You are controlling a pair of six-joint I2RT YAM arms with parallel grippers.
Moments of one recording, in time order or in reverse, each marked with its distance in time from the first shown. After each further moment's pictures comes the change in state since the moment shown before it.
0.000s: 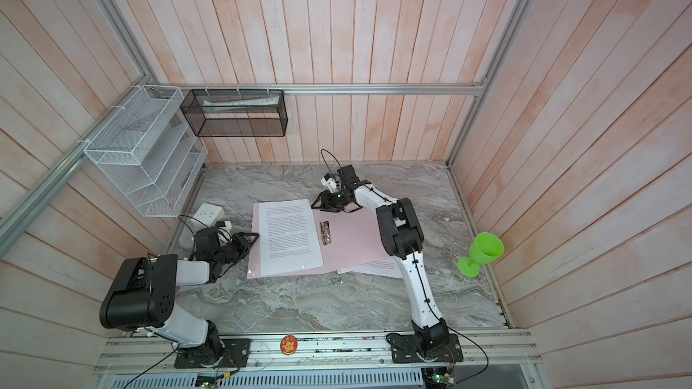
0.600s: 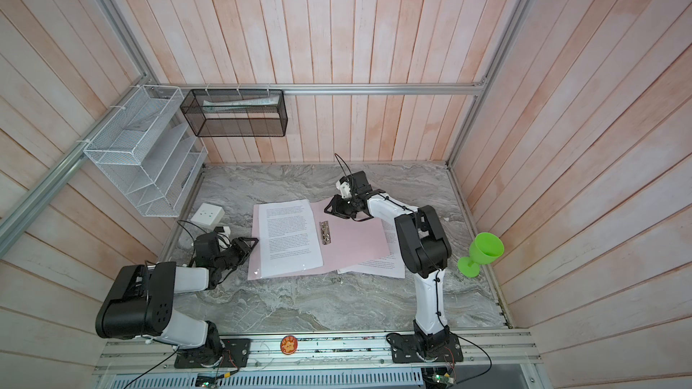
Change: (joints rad) left arm -0.010 -0.068 -0.082 -0.007 -0.047 -0.001; right arm -0.013 -0.346 -0.430 0.182 0.170 0.167
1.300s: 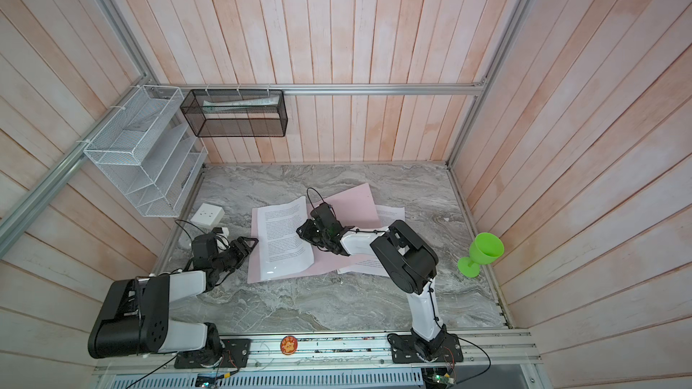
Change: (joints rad) left arm 0.000 -0.111 -0.001 -0.150 -0.037 0.058; right arm 0.341 -0.099 -0.298 0.421 0.393 0.474
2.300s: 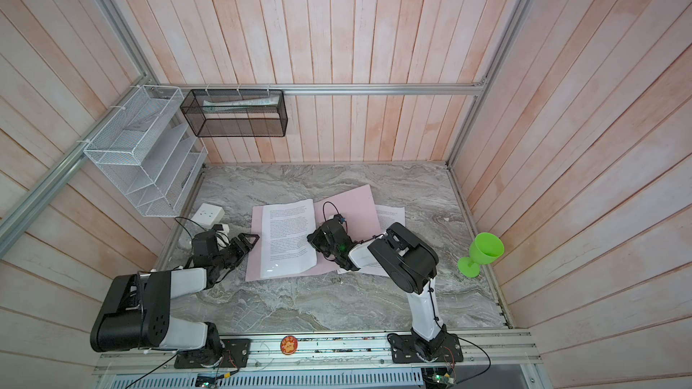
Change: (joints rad) left arm 0.002 0.028 0.018 0.030 0.009 0.021; right arm 0.009 0.001 -0.306 0.449 0.104 0.333
